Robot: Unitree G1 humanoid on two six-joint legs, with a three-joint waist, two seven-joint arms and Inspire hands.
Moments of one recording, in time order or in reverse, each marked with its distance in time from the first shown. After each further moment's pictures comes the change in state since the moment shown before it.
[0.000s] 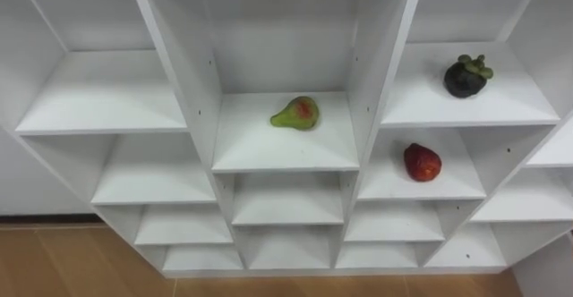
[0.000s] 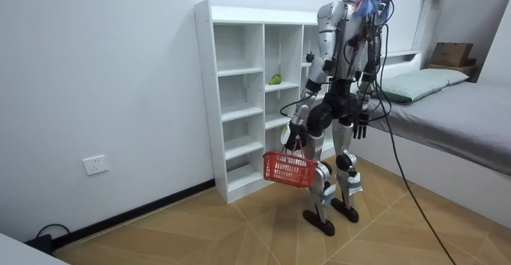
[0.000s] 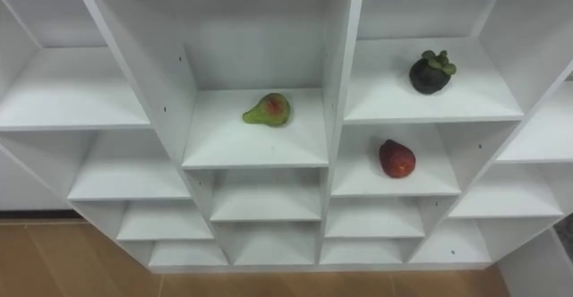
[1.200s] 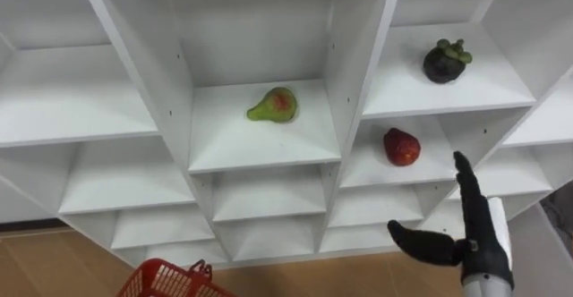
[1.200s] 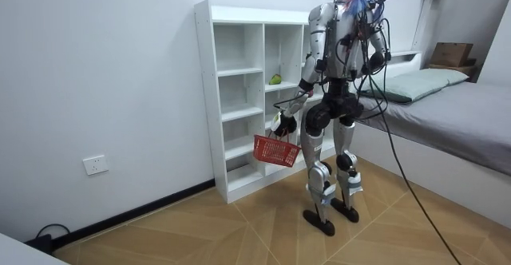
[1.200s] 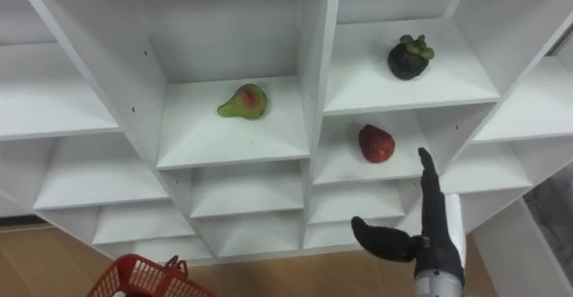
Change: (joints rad) left arm 0.019 0.006 0.034 -0.118 -0.161 -0.251 0.132; right arm 0.279 0.036 -0.082 -1.234 0.176 -0.324 -0.389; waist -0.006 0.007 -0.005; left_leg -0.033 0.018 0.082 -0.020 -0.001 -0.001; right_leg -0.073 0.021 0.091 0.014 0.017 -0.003
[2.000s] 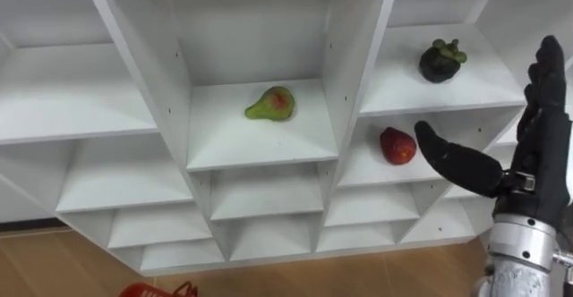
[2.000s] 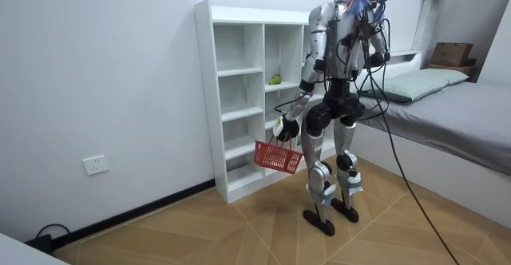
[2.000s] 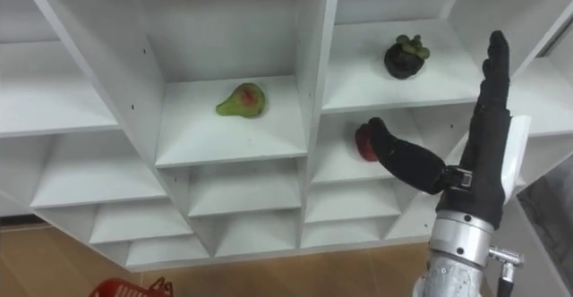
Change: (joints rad) left arm -0.008 0.035 -0.058 0.065 -0.073 0.009 -0.007; right arm -0.106 -0.041 0.042 -0.301 0.008 -0.033 -0.196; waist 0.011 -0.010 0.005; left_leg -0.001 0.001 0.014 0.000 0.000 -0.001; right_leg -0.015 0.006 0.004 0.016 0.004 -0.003
